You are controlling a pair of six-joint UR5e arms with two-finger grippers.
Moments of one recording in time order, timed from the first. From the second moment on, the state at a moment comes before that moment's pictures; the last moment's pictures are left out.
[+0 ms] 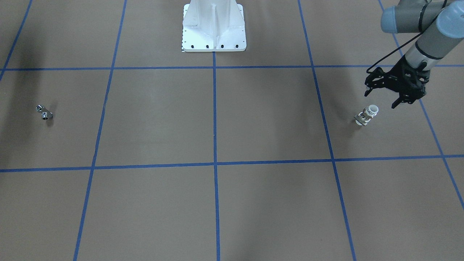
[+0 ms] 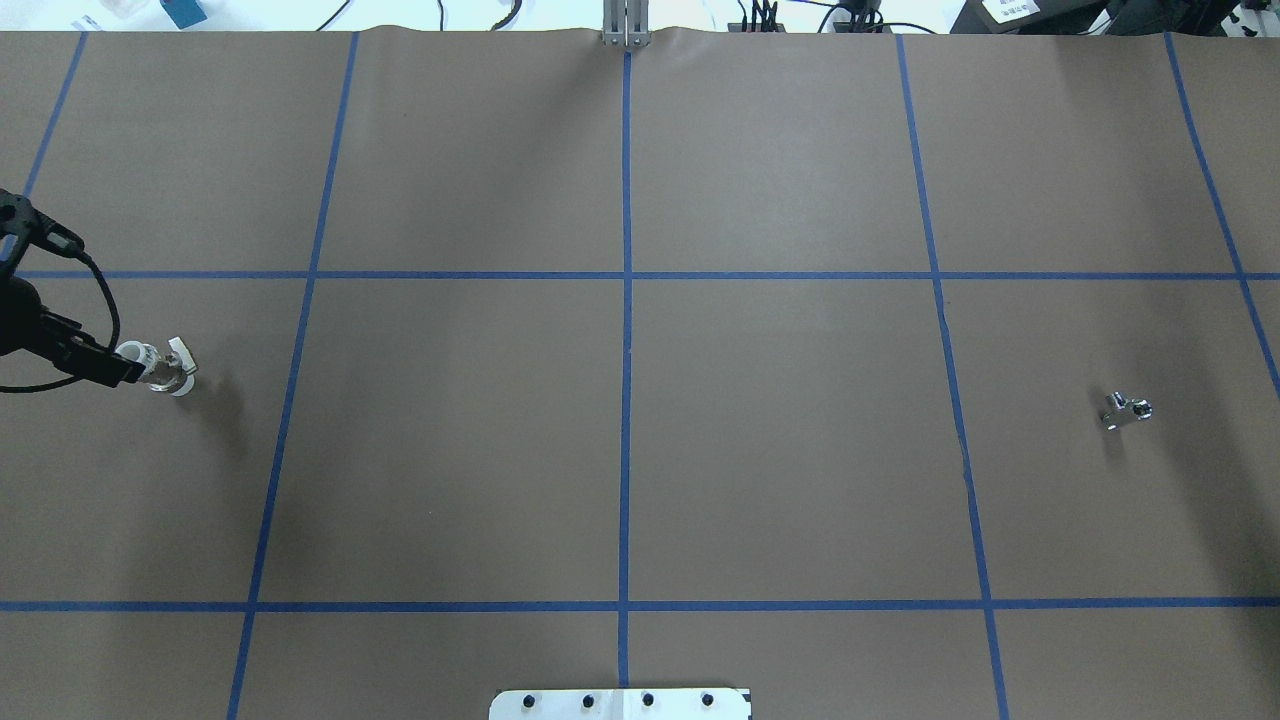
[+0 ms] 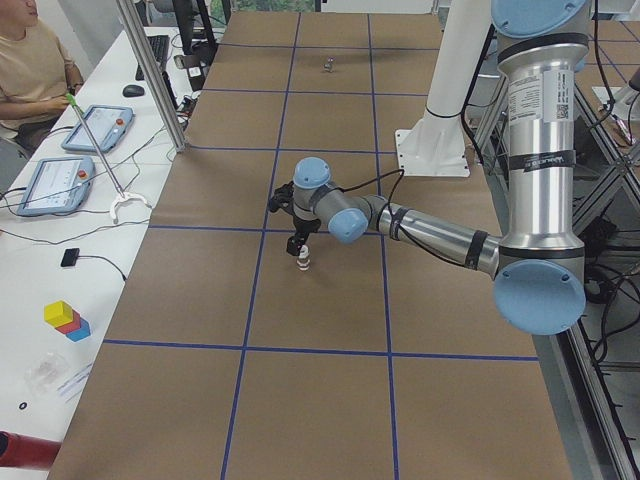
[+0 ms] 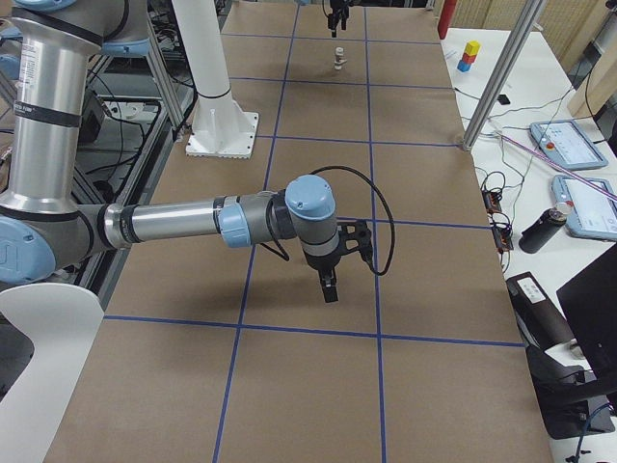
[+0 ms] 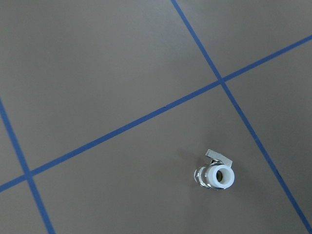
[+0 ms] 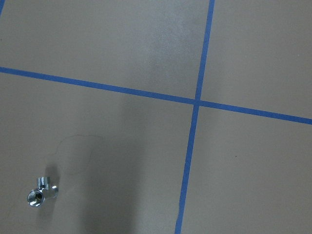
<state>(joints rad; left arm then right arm) -0.95 -1.51 -1.86 -2.02 -2.14 -0.33 1.55 -1.78 1.93 -1.46 2.33 0.02</state>
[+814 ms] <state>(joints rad) -0.90 -1.59 -1.75 -2.02 -2.11 -0.32 1.55 -1.79 1.93 -1.46 2.34 0.02</state>
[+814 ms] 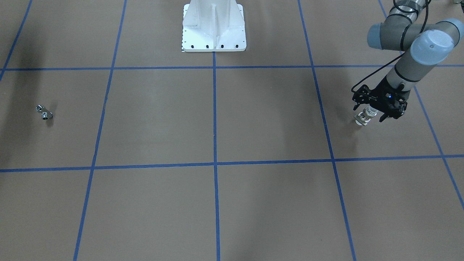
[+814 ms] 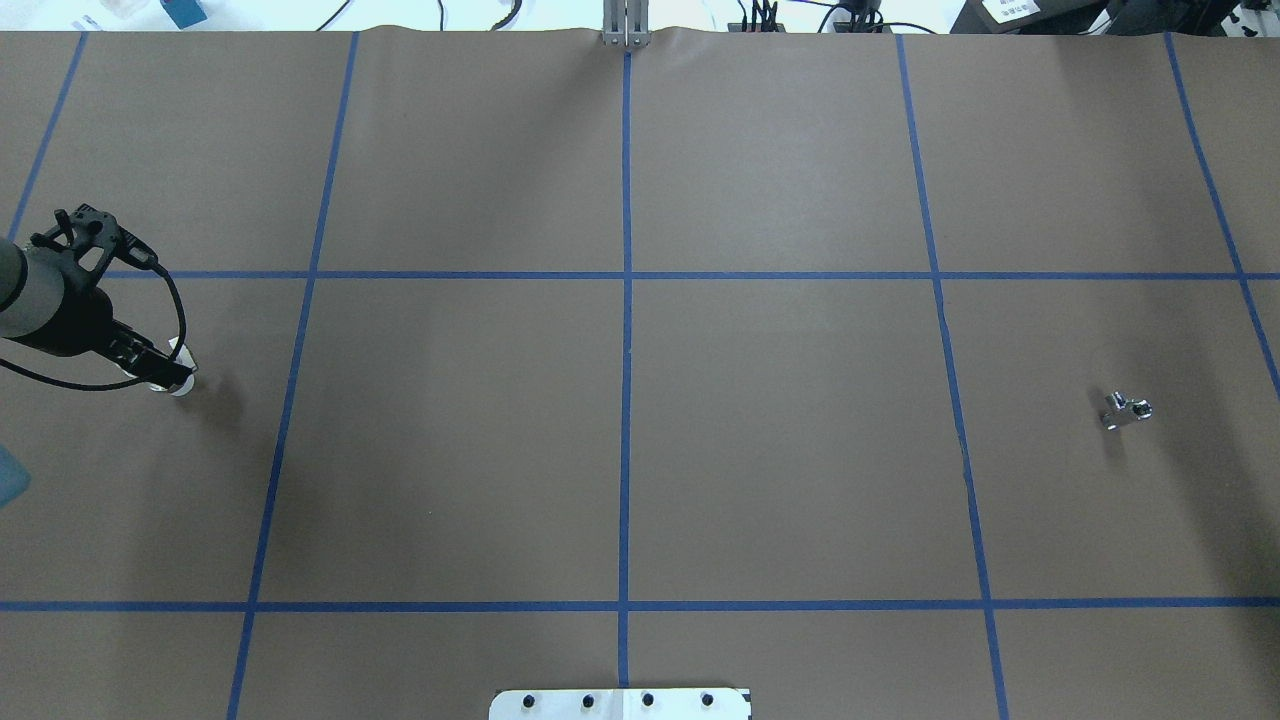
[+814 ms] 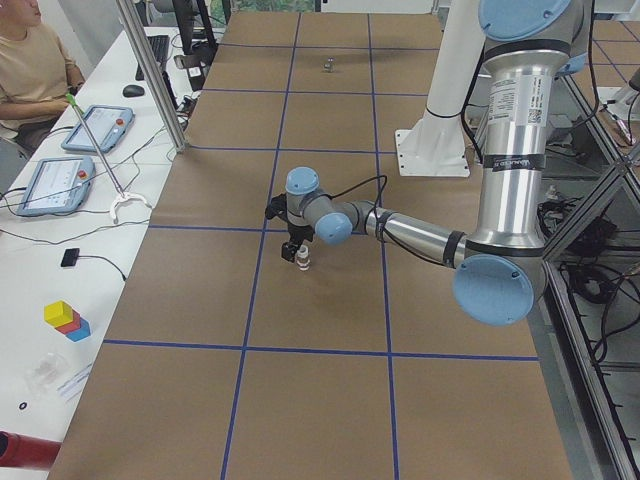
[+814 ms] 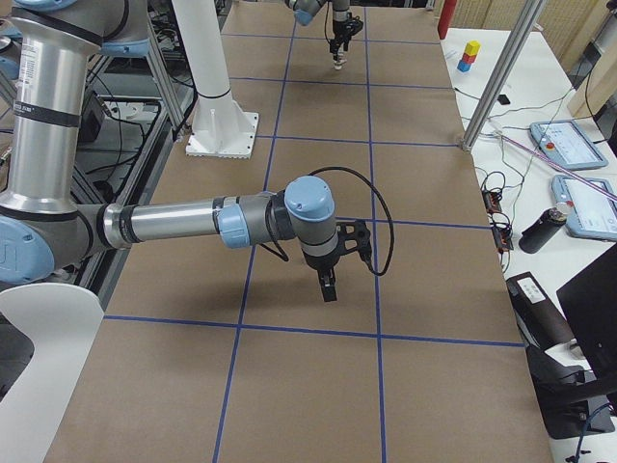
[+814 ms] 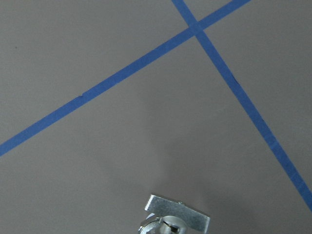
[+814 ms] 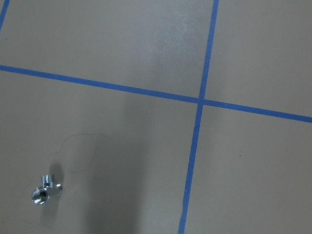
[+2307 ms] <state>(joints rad) -0.87 -1.68 -1.83 -2.00 -2.15 -0.69 1.55 -1.79 1.93 -1.46 2.34 0.02</state>
